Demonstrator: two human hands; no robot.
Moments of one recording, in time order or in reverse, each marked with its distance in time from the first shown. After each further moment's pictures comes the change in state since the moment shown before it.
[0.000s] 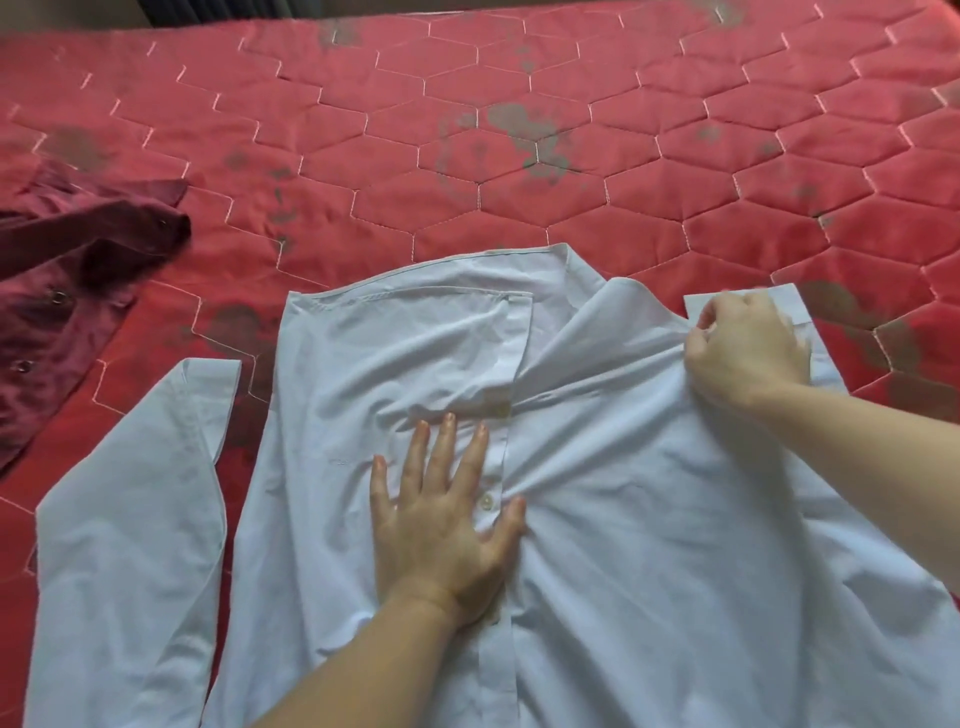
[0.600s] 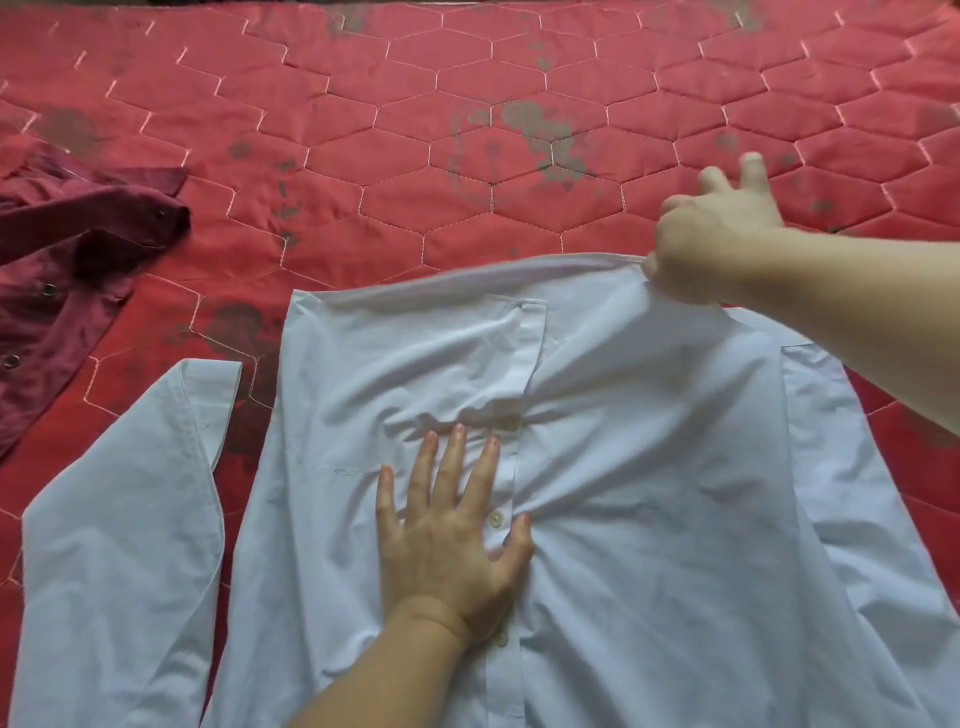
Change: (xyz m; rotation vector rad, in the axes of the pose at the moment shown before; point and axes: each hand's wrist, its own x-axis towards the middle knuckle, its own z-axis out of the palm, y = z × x) left_hand 0.001 -0.002 0.001 0.049 0.033 0.055; right_hand 0.074 -0.080 -0.043 -0.776 -0.107 -0.562
